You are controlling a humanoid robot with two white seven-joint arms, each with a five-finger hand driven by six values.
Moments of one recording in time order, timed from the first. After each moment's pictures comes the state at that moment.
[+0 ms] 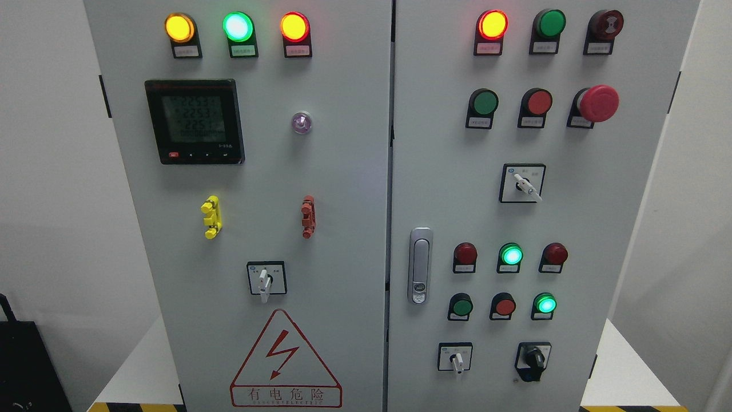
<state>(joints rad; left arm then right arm) 0.13 -0.05 -0.05 -0.14 0.00 -0.09 -0.14 0.10 0.12 -0.19 -0.11 0.07 0.06 -0.02</state>
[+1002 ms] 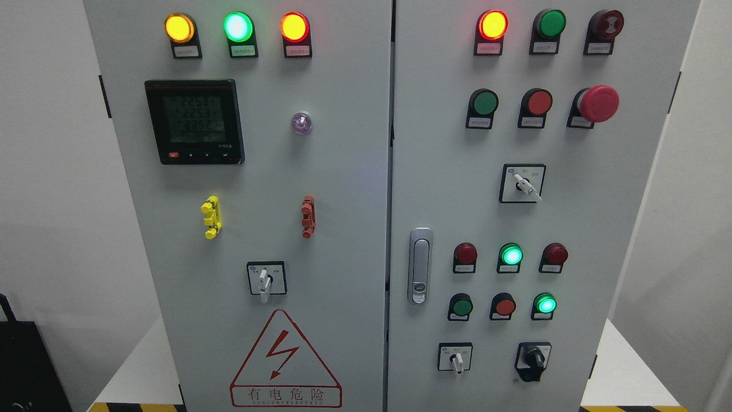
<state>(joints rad) 0.13 -0.05 -0.04 -0.16 -0.02 -0.09 -0.15 0.10 0.12 -0.19 -0.11 0.07 0.06 -0.02</state>
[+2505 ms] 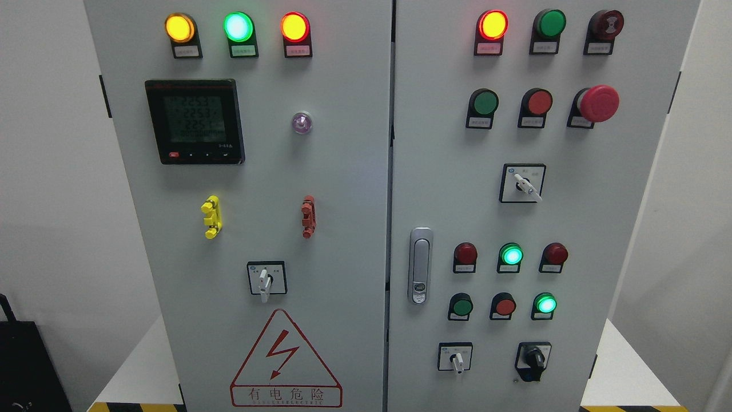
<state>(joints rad) 0.41 0.02 0.05 -1.10 -0.09 -0.28 -0.05 0.10 0.12 -0.19 -0.11 0.07 0.06 -0.02</state>
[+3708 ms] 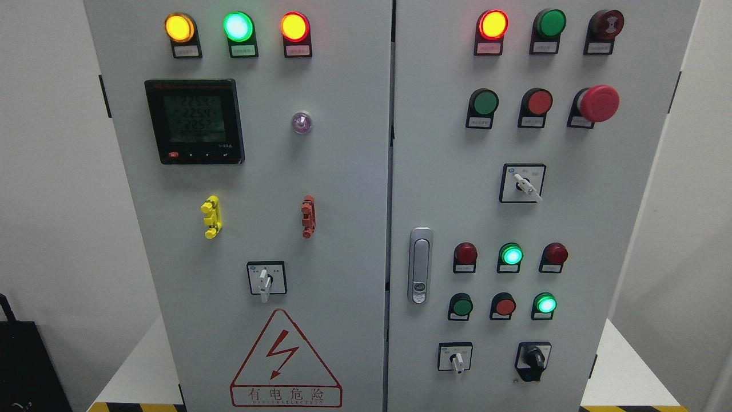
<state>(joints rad) 0.42 0.04 0.09 -1.70 -0.10 -0.36 -0.03 0.10 0.12 -0.19 -0.11 0.07 0.06 -0.02</state>
